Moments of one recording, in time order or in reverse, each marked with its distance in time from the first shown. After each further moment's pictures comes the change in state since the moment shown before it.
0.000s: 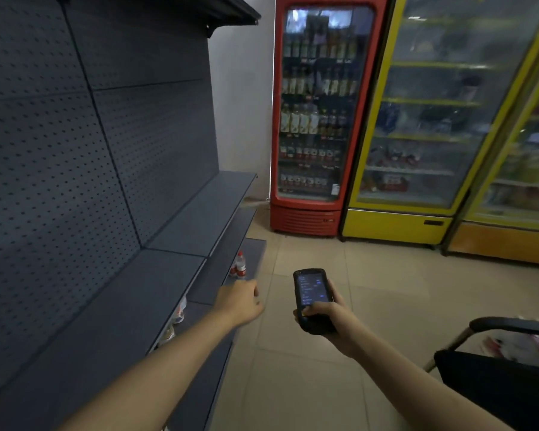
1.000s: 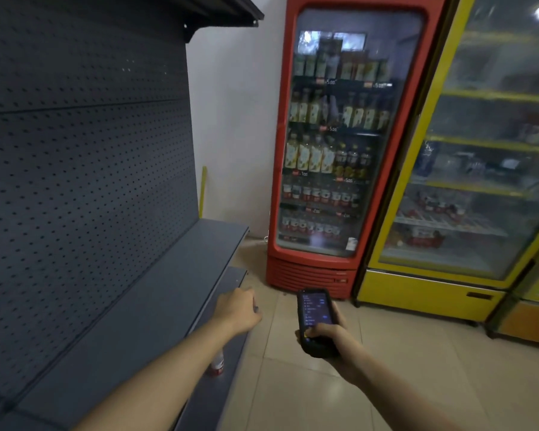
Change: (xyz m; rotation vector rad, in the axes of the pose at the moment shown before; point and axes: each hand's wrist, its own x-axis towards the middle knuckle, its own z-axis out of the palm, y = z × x) left_hand 0.549 -0.052 -0.030 -0.019 0.053 -0.076; right_hand 0.494 -0.198 -0.058 -0.006 0.000 -0.022
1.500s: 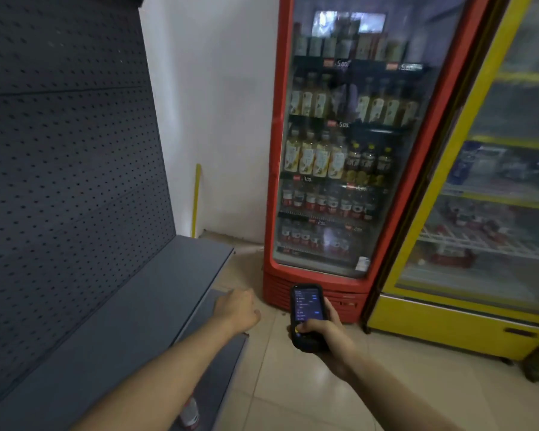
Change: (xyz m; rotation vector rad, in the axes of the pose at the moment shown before) left_hand 0.270 0.031 0.031 -0.019 -0.096 -0.098; right_hand 0.264 -0.088 -0.067 -0.020 -0.023 0.056
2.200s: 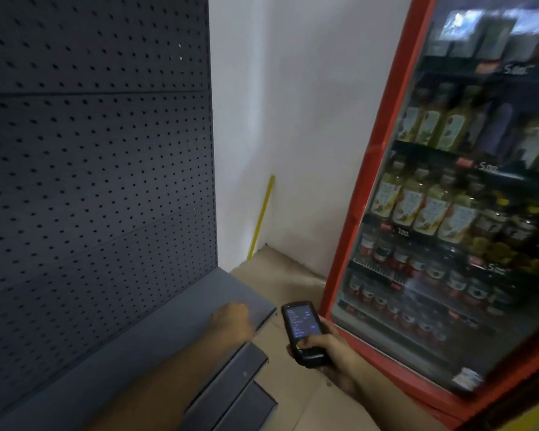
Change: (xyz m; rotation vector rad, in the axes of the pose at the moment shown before) left_hand 0.260 -0.104 -0.027 -0.071 -0.063 -0.470; right_hand 0.336 -0.087 0.059 -0.138 -0.364 0.249
